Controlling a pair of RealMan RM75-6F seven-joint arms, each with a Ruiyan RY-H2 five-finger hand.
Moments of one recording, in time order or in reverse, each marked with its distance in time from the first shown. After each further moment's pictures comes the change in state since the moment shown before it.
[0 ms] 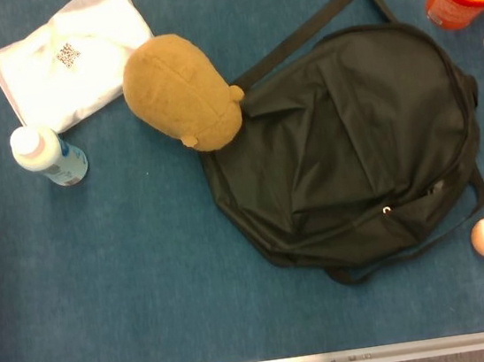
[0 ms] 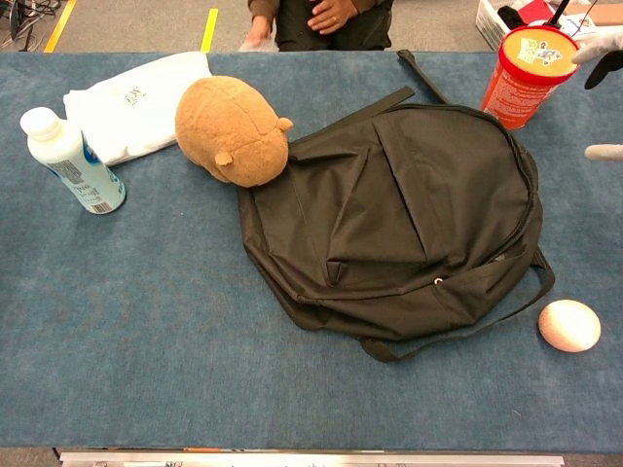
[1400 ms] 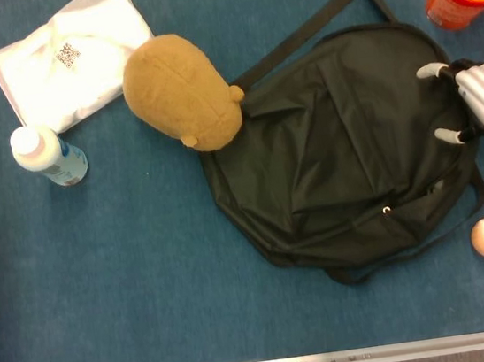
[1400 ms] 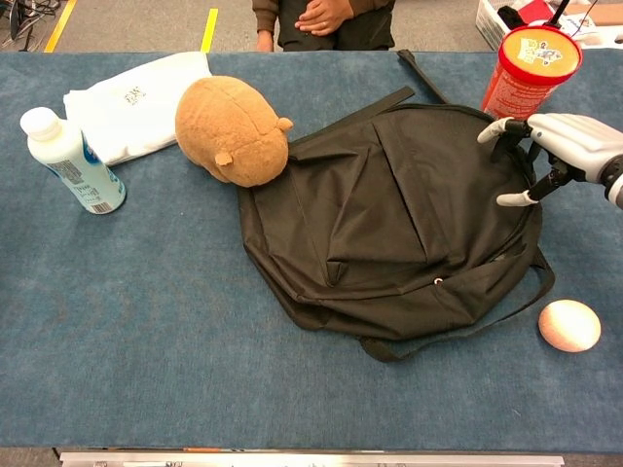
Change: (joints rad) left arm 0.005 0.009 0.008 0.002 -0.006 -0.021 0.010; right arm 0.171 -0.269 -0.029 0.265 0.187 -0.292 0.030
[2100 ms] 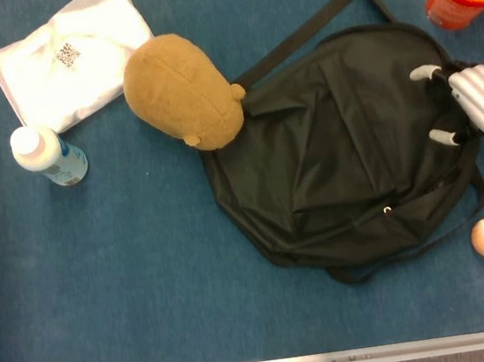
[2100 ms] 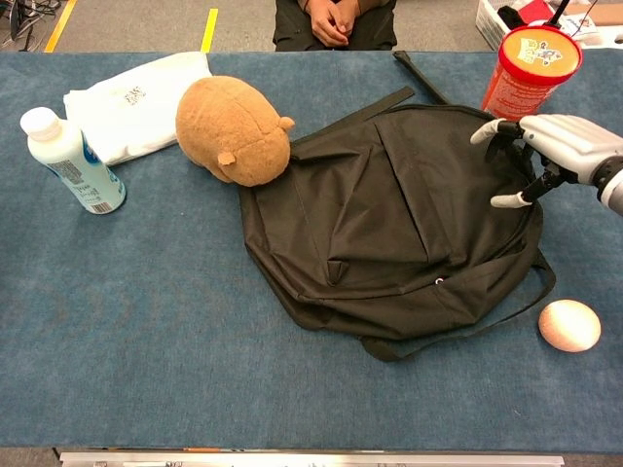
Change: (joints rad) left arm 0.003 -0.001 0.004 0.007 0.003 -0.001 -0.001; right arm 0.009 -0.002 -0.003 -0.019 -0.009 0.030 -0.025
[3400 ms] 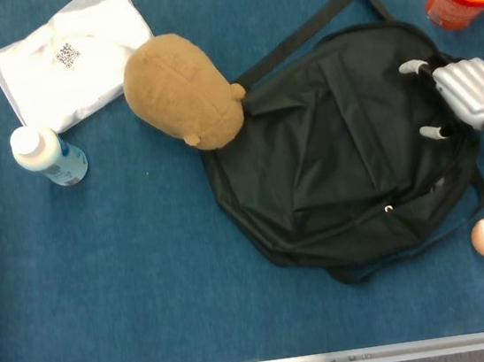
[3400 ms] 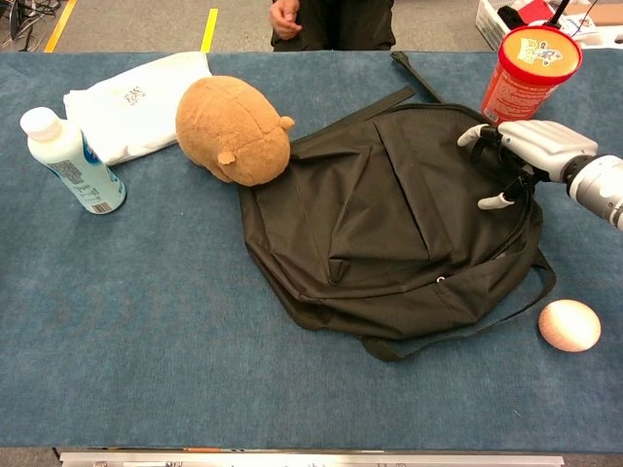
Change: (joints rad) left arm 0.011 0.002 0.004 0.011 -0.004 0.004 -0.010; right arm 0.067 -0.104 0.011 0.145 0.102 -0.114 -0.047
